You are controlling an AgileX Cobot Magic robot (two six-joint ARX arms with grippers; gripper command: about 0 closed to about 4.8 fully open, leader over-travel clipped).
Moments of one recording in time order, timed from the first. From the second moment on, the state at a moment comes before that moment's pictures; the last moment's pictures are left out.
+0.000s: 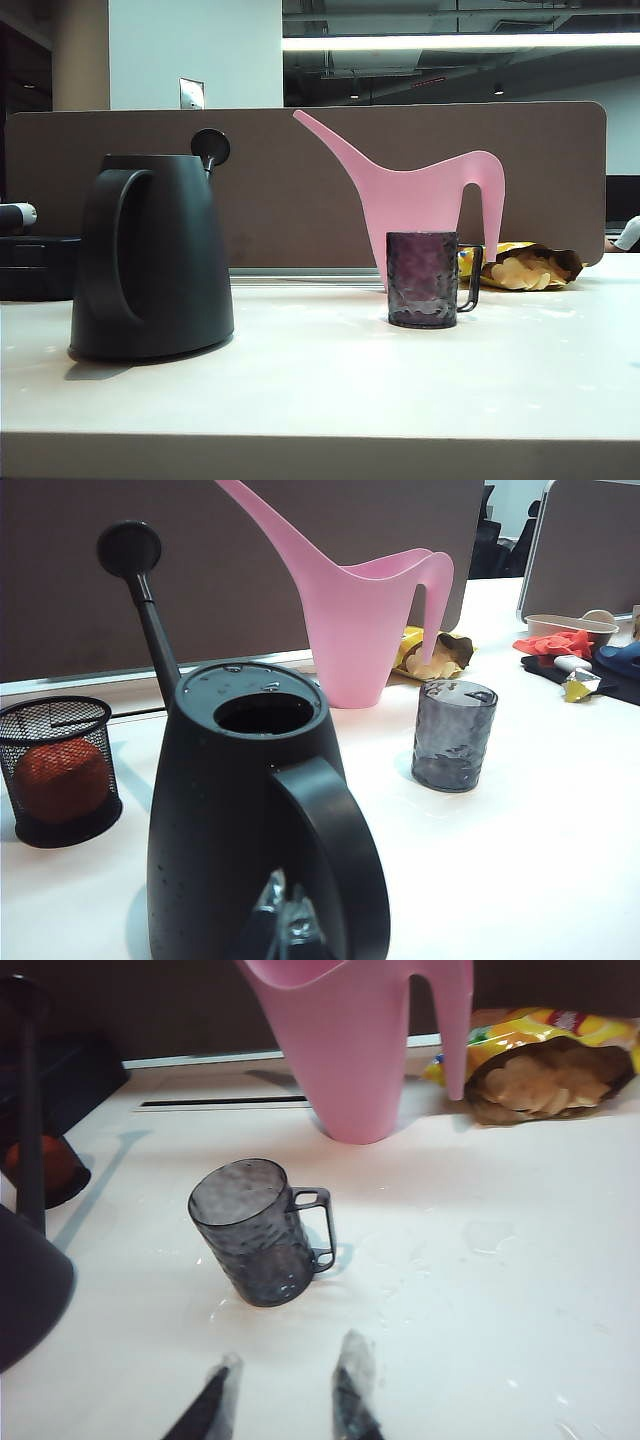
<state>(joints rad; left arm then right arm) -0.04 0.01 0.06 0.00 0.51 -0.02 -0.07 0.49 0.42 -0.14 -0.42 0.14</state>
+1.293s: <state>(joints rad) -0.04 0.01 0.06 -0.06 0.56 -0.02 0.11 1.53 0.60 0.48 -0.38 0.21</state>
